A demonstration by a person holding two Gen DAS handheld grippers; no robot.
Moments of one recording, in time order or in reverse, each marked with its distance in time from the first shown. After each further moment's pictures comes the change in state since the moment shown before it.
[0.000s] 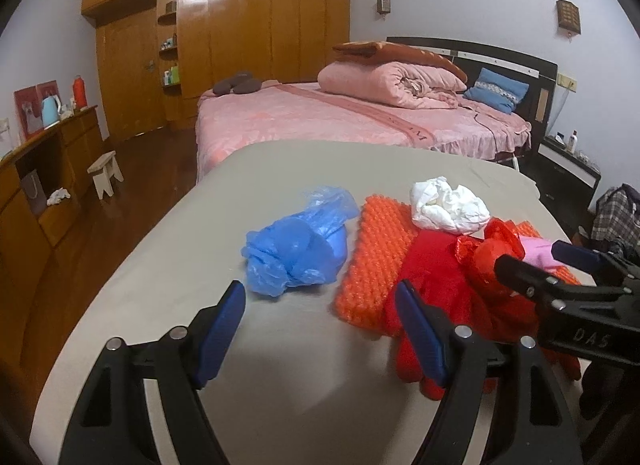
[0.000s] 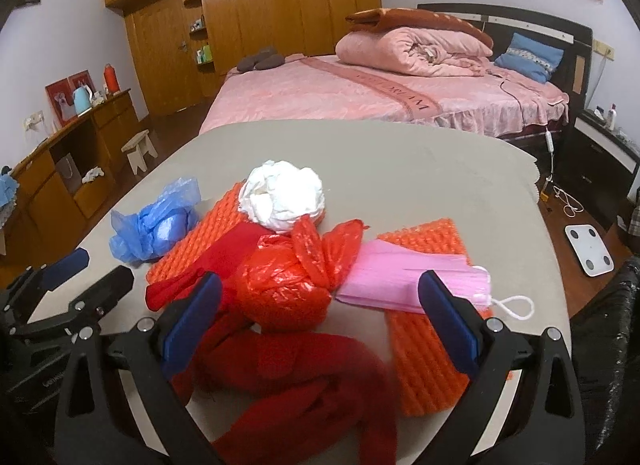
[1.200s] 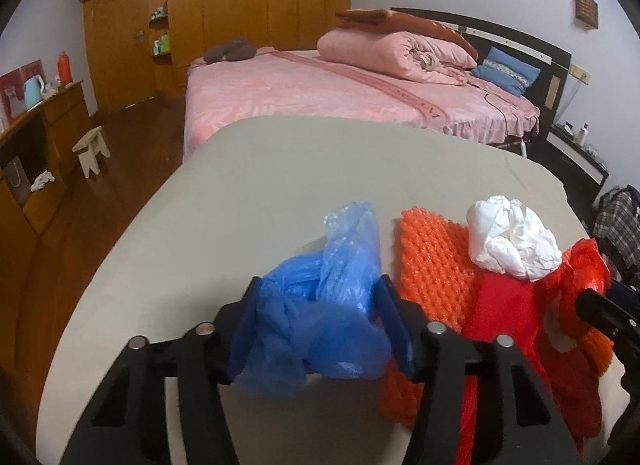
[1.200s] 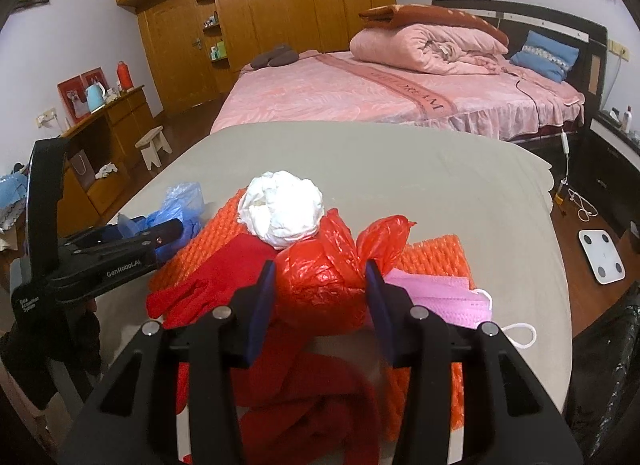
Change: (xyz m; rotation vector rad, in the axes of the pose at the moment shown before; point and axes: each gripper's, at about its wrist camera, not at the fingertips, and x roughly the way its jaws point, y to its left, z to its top) left arm 0.082 0.018 0.034 -0.011 0.134 -0.033; right arm 0.000 -0.014 0.012 -0.002 0.014 0.063
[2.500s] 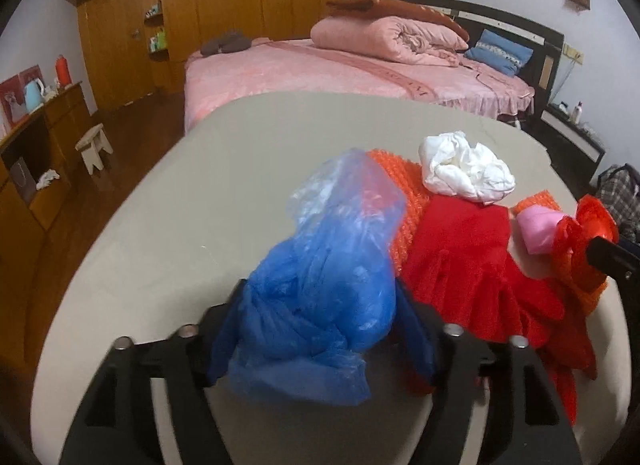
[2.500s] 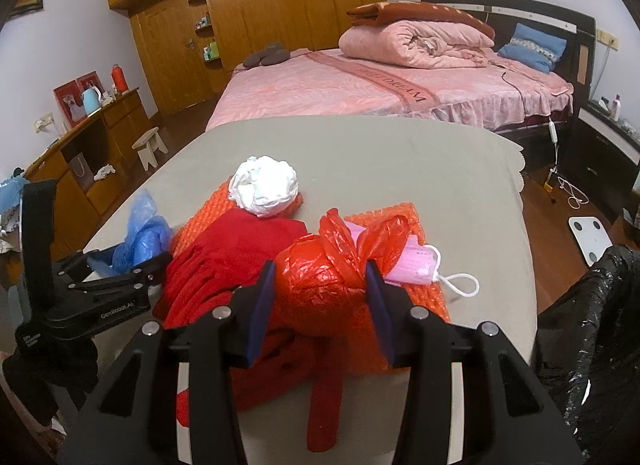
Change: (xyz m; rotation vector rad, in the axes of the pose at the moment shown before) left arm -0.034 -0.025 -0.039 0.022 0.042 0.000; right arm -0.039 -0.019 -0.019 0.025 0.008 -0.015
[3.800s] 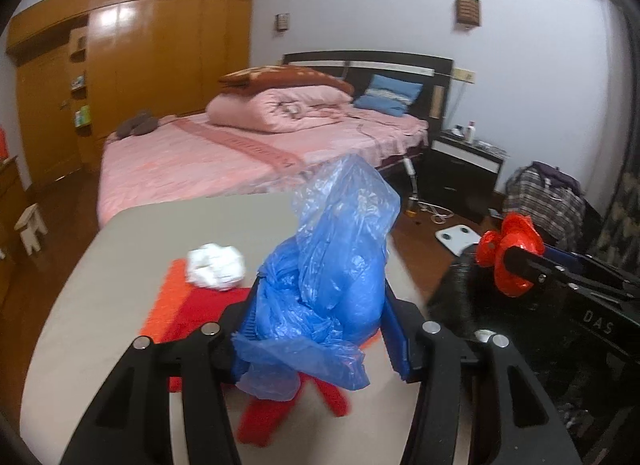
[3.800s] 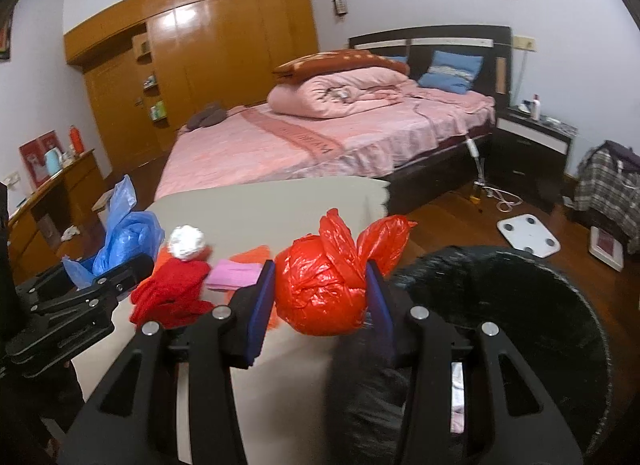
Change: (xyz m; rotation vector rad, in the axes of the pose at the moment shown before) left arm -0.127 -0.170 0.018 0.185 -0.228 -0.267; right arm -0.152 -0.105 -0.019 0.142 -0.184 -0.195
